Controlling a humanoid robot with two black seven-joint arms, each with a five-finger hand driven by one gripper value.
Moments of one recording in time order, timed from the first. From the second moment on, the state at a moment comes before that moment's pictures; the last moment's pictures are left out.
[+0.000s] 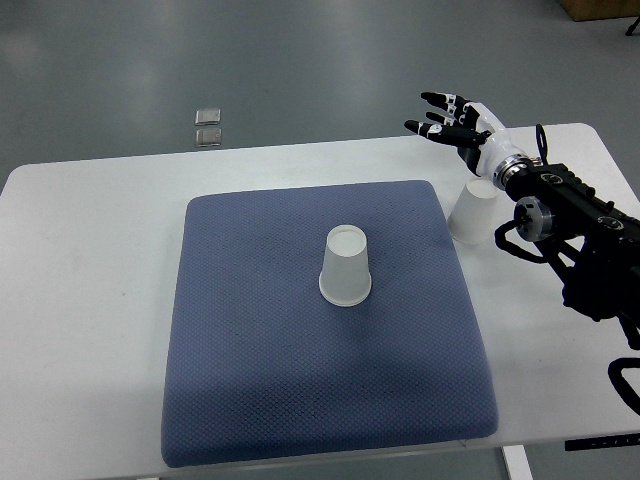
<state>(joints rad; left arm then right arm) 0.02 0.00 -0.15 -0.17 0.08 0.04 -0.04 0.79 -0.16 0.89 0.68 -0.59 0.01 0.13</state>
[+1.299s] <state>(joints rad) 0.02 0.00 -0.15 -0.16 0.08 0.04 -0.04 0.80 -0.18 0.90 0.64 -0.58 0.00 0.14</state>
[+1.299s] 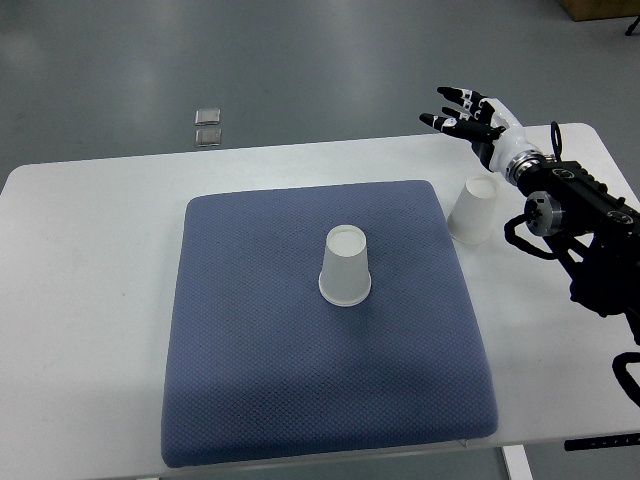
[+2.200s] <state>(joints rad) 0.02 0.00 -0.15 -0.16 0.08 0.04 -0.04 0.83 -0.24 0.87 0.65 -0.90 0.06 0.17</state>
